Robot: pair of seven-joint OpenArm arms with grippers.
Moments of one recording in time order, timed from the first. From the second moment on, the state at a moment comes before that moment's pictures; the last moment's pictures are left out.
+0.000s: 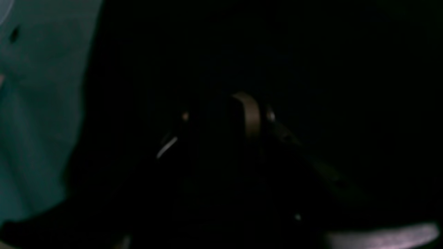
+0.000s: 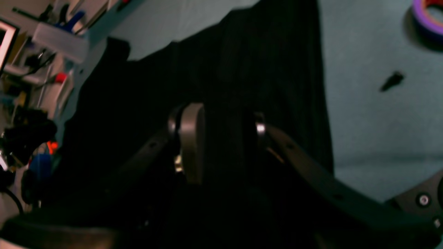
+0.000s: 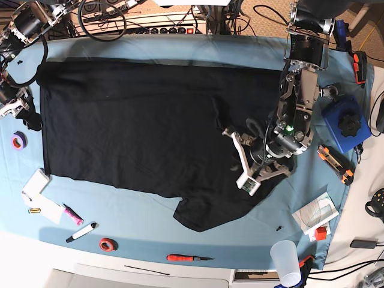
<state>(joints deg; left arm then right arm) -11.7 -7.6 10.2 92.0 -11.5 -19.5 49.2 1.5 27.5 56.8 73.9 64.9 39.8 -78.2</state>
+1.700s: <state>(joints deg) -32.6 -7.5 10.2 57.1 -19.2 -21.4 59.2 1.4 27.5 56.9 73.9 58.6 39.8 -78.3</state>
